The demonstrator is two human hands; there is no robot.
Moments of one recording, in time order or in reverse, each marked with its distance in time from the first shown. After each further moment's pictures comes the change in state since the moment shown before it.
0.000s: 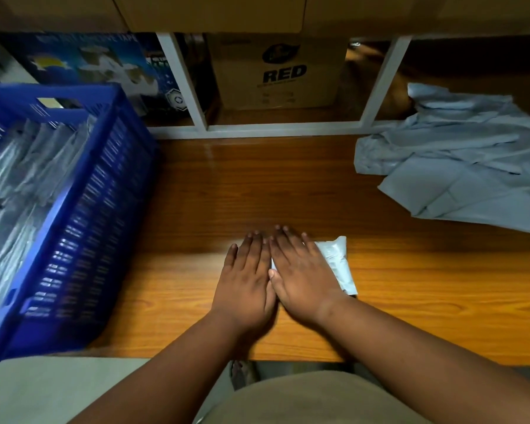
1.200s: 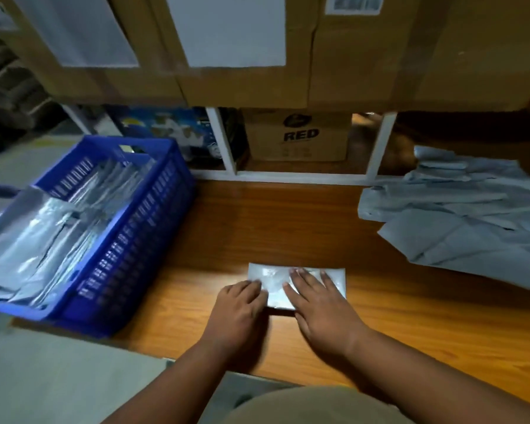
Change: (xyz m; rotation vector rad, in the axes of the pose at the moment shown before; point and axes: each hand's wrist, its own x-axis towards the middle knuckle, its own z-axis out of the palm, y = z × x) left_hand -0.031 0.009 -0.029 0.044 0.204 0.055; right_hand -0.045 0.057 -0.018 0.034 -0.045 -0.223
